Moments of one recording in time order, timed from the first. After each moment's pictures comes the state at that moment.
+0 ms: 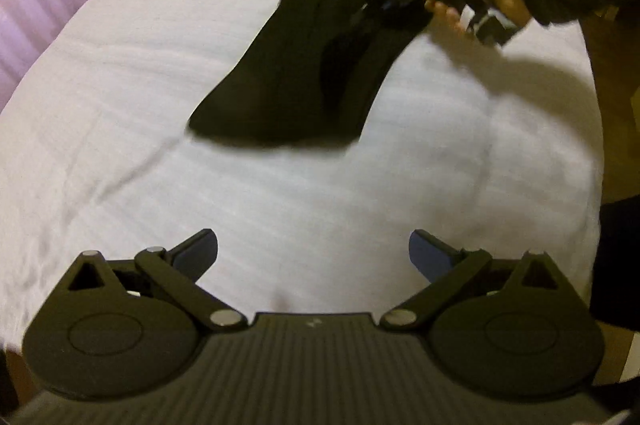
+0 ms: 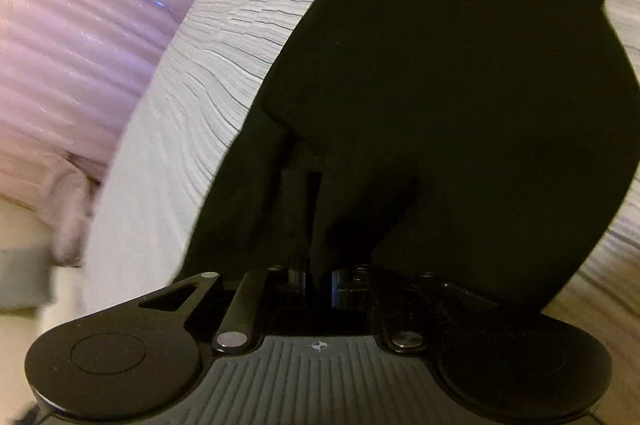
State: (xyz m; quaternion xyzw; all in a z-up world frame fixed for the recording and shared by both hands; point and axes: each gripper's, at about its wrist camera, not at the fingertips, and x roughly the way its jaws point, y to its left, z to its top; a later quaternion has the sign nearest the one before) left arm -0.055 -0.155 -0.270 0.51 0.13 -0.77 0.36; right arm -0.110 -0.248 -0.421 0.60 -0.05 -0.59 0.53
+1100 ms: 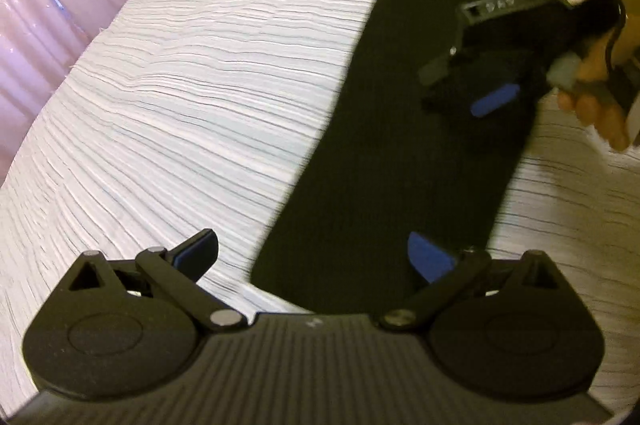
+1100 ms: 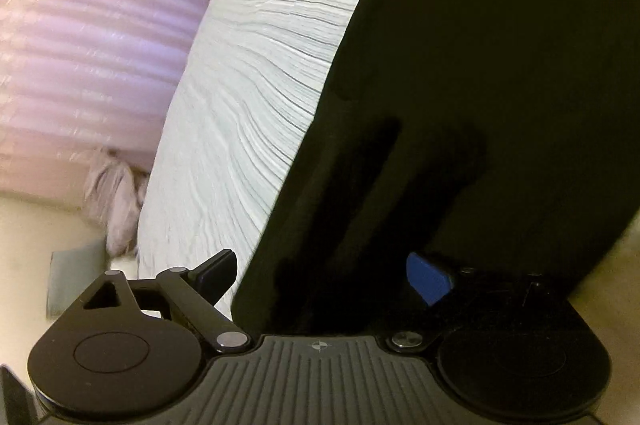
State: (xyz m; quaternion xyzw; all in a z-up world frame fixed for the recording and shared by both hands) left arm -0.072 -0.327 -0.264 0.50 0.09 -0.76 0.39; right arm -0.076 -0.307 -0.393 0.65 -0.09 -0.54 0.52
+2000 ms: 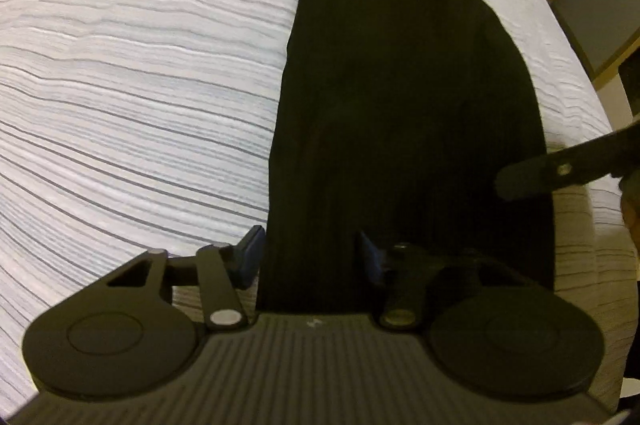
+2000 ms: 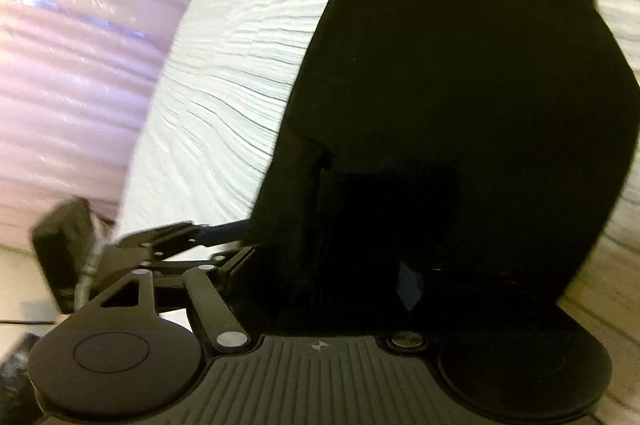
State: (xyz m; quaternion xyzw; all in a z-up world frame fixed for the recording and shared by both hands) left arm -0.148 -0.497 -0.375 0.51 0.21 -0.82 0.15; right arm -0.100 -0.281 -0.410 0.63 -0.10 -0.61 0.47
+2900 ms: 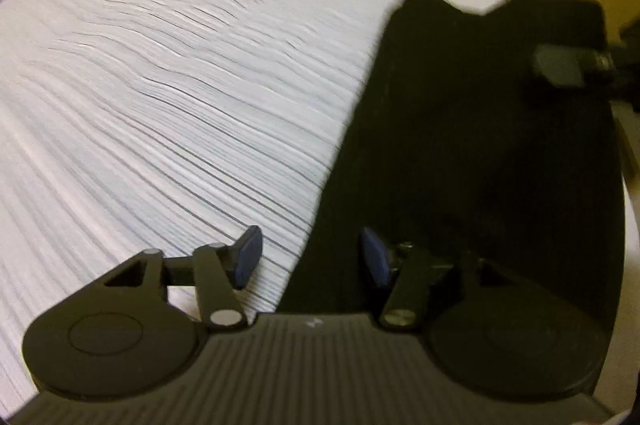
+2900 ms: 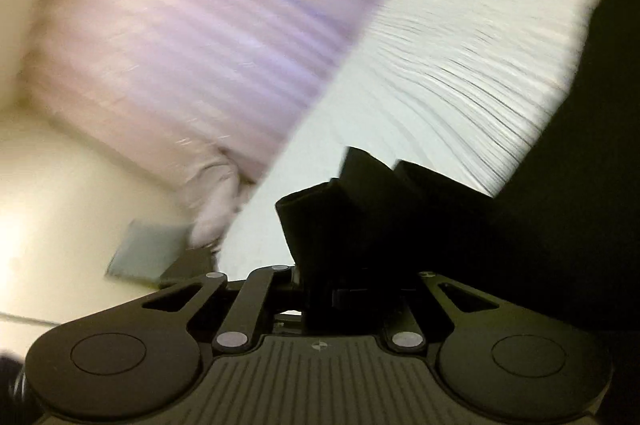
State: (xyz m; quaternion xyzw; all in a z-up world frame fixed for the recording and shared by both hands) left arm -0.105 -0.477 -0.342 0.40 0.24 -0.83 0.30; right arm -0.139 -0.370 -0.364 0.51 -0.10 -0.49 0.70
